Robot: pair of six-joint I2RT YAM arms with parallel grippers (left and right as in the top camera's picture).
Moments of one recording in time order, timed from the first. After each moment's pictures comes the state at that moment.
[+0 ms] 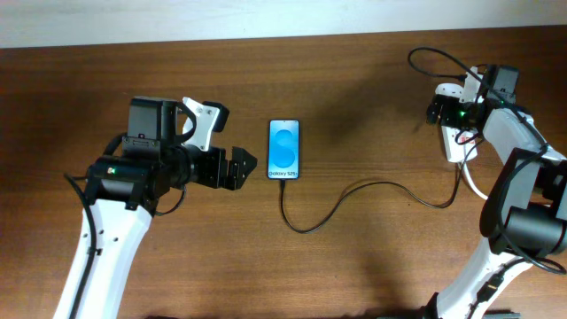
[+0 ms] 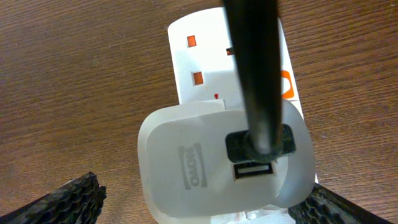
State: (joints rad) left arm -0.18 1.32 1.28 -0.93 0.48 0.01; right arm -0.32 2.07 1.41 -0.37 -0.18 -0.03
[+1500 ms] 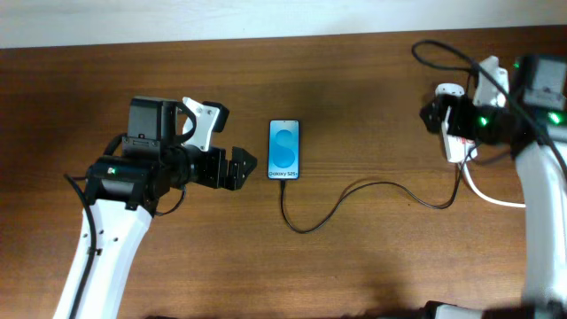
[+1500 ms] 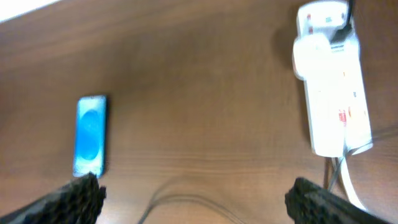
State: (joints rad) left arm -0.18 1.32 1.28 -0.93 0.48 0.01; right arm -0.26 1.45 1.45 -1.00 -0.37 0.02
